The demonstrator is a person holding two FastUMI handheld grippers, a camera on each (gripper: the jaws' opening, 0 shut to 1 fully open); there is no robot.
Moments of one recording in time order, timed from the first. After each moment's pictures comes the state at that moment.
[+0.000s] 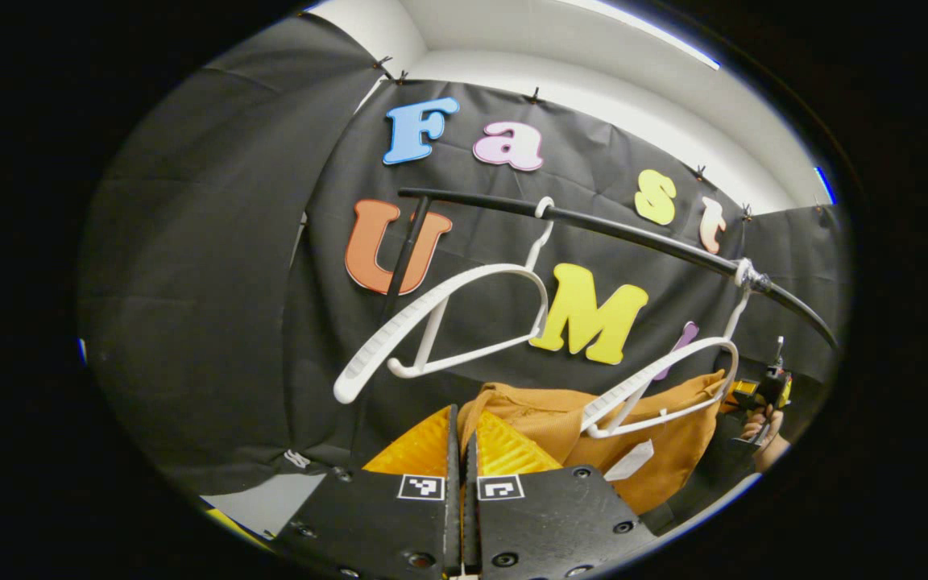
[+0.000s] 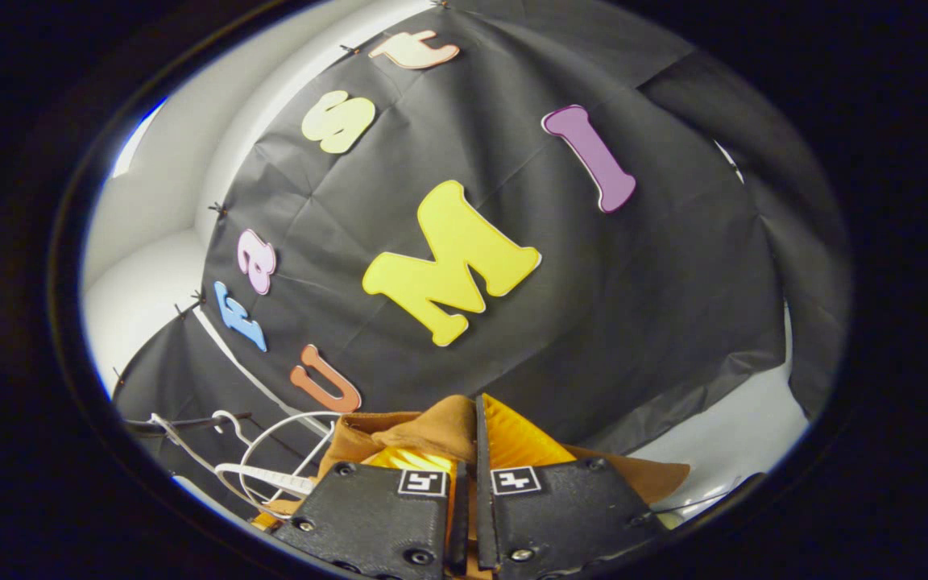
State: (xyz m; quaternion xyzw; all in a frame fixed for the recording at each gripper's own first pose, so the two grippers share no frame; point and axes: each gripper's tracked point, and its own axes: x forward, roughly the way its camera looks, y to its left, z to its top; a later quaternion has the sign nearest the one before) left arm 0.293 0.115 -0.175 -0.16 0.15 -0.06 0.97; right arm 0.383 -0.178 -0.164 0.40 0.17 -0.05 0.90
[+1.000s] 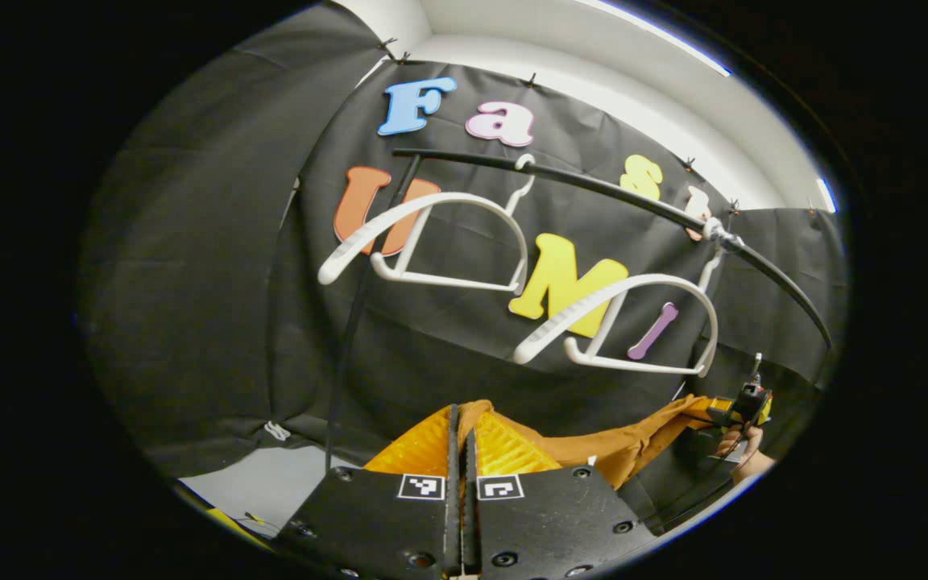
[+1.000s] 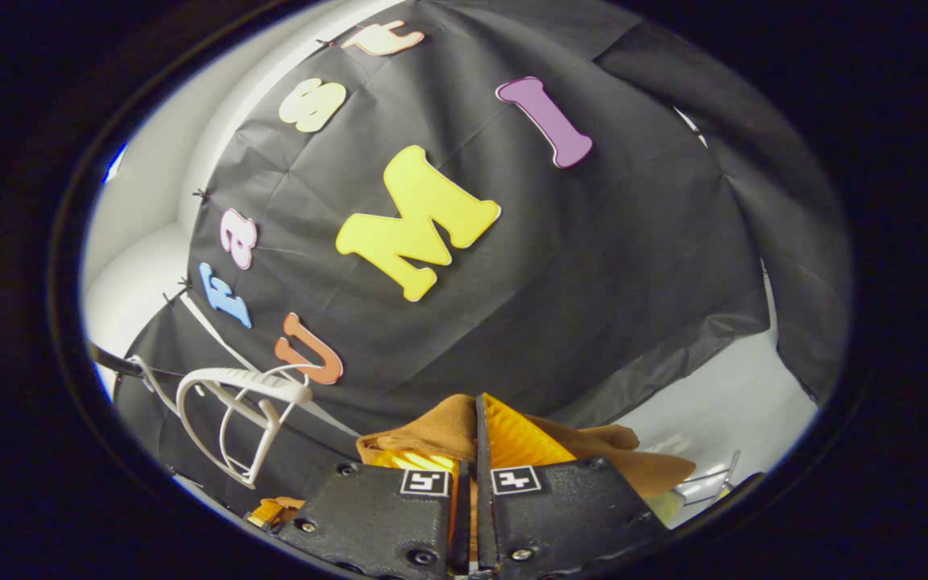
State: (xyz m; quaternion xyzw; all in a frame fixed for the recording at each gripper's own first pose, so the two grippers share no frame) left arm 0.245 0.076 -0.201 -0.19 0.18 -0.10 0.96; right arm 0.308 -0.151 -0.225 0.41 0.21 -0.05 0.88
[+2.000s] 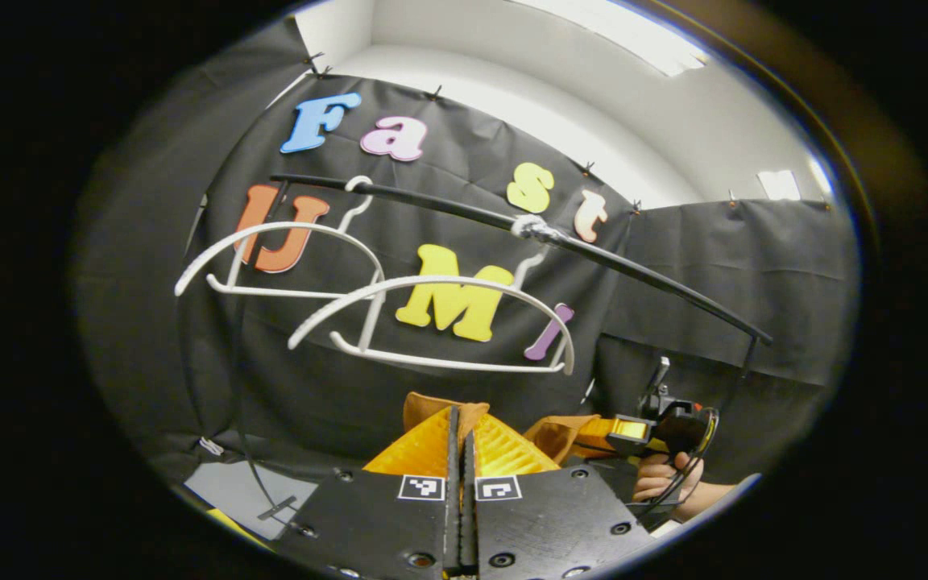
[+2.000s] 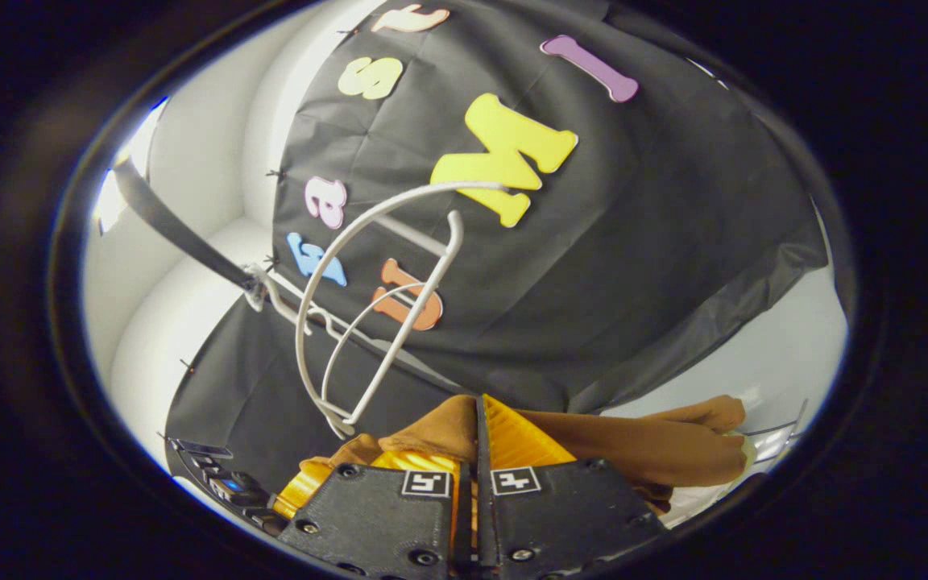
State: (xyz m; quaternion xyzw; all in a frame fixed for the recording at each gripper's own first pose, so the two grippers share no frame) left arm 0.178 -0.051 -0.135 -0.19 0.13 -0.25 0.94; right arm 0.233 0.015 -0.195 0.48 0.24 0.12 0.84
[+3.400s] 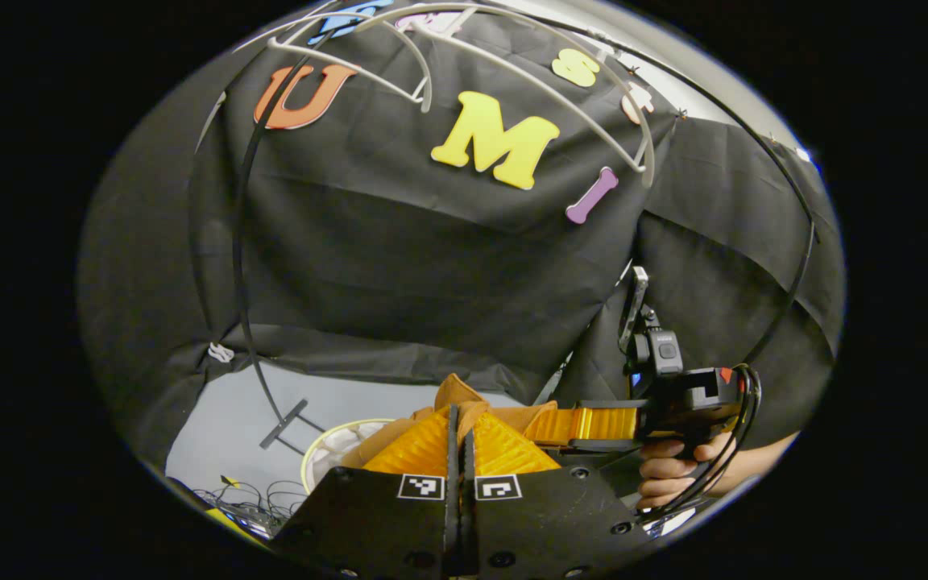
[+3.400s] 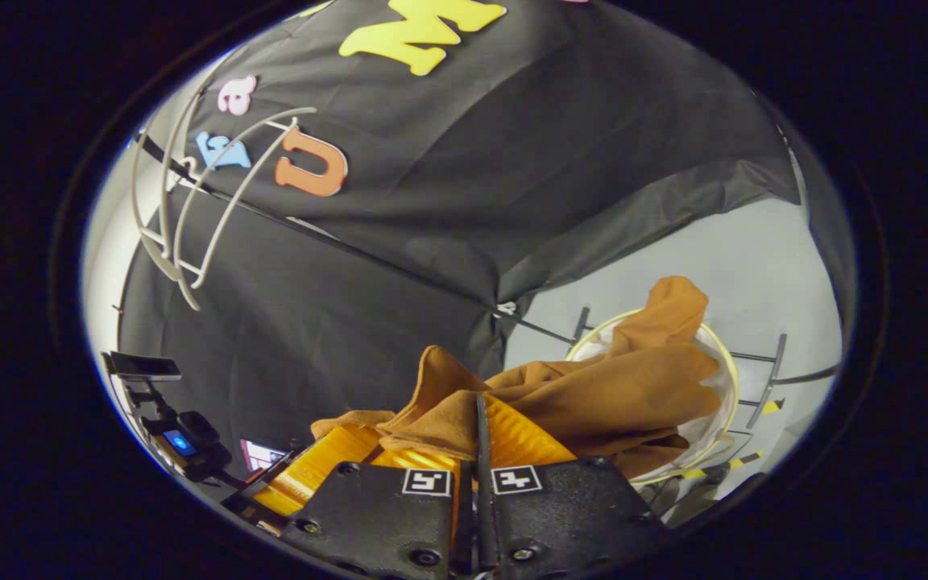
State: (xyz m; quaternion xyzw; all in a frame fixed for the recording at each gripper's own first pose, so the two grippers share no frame) left arm 0.124 -0.063 -0.379 -0.16 0.38 -0.24 0.88; right arm 0.163 0.111 -0.448 0.41 0.48 0.08 0.77
